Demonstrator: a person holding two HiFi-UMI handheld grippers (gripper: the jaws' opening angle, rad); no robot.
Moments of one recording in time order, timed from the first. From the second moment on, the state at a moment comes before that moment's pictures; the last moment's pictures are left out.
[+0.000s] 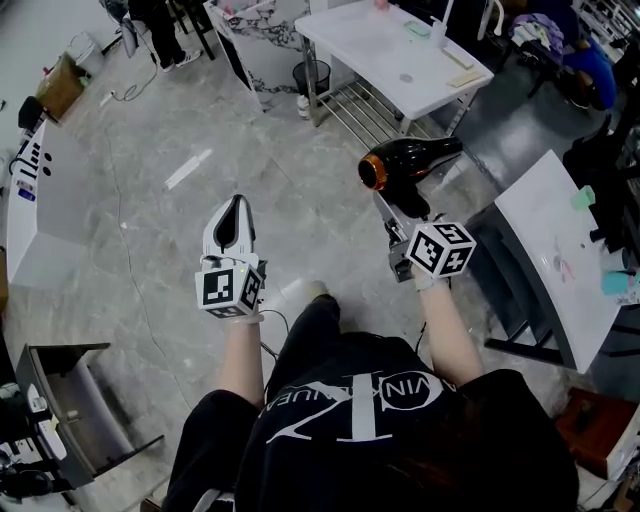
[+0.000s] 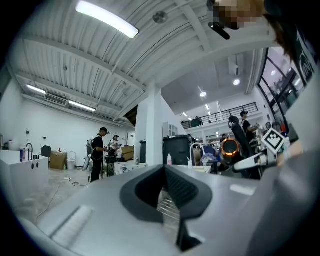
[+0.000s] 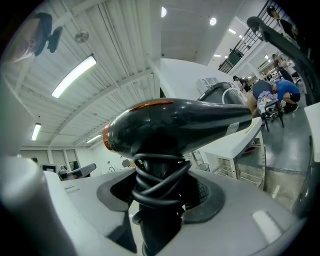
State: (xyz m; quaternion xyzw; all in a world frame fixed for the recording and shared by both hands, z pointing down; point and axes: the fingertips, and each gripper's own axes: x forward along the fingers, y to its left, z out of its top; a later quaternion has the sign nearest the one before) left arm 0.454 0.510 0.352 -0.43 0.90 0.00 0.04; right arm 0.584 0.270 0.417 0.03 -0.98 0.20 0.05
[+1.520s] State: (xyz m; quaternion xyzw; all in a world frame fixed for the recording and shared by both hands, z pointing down) left arm 0.074 0.435 0.378 -0.43 0.90 0.02 0.00; right arm 0.231 0.193 0.425 0.03 -0.97 0.25 0.04
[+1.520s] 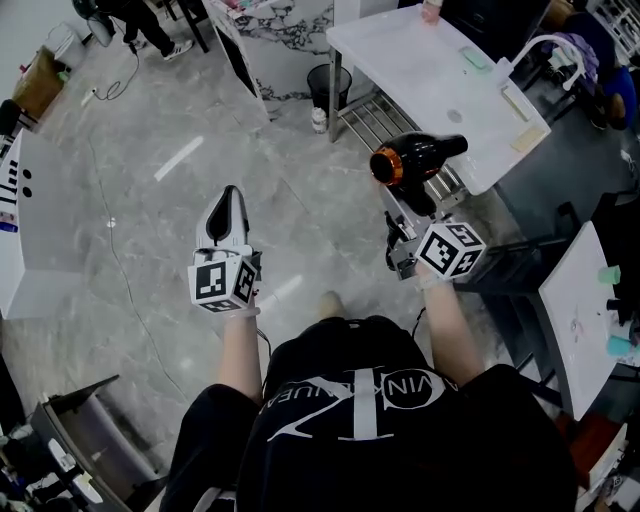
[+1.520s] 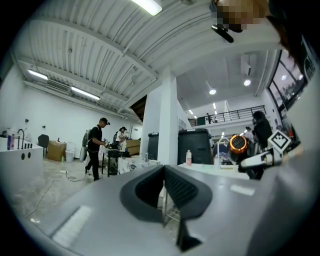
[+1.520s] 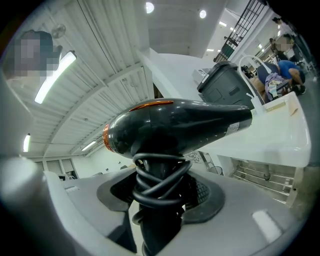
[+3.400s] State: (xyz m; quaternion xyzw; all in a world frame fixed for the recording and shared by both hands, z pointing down) left arm -0.216 0.114 0.365 -0.55 0.84 0.00 -0.01; right arm -0.034 -0.057 0.436 0.11 -0.94 0.29 0.10
